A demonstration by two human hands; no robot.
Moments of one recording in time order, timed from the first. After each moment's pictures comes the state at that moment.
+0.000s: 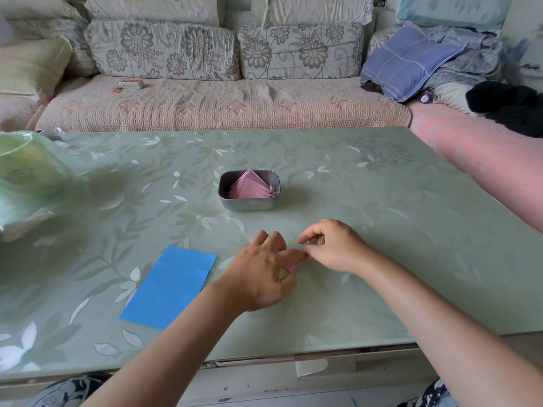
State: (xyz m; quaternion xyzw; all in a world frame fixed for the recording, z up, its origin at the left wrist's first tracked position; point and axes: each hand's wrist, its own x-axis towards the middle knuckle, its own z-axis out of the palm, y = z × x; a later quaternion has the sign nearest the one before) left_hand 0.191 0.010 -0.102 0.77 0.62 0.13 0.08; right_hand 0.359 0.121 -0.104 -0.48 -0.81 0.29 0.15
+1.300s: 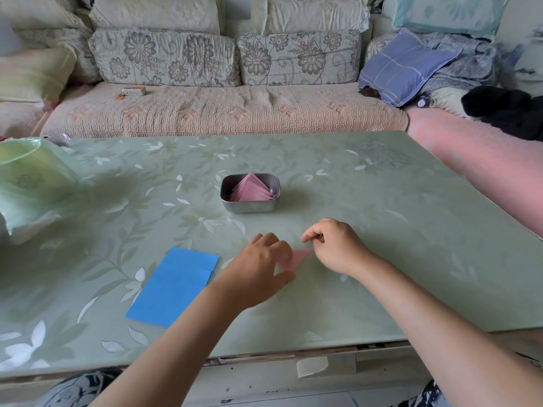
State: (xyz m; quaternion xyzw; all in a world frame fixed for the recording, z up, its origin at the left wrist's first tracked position) left_hand 0.186 0.009 -0.101 0.75 0.63 0.19 0.11; right_hand 0.360 0.117 -0.103 -0.48 -0.82 0.25 0.18
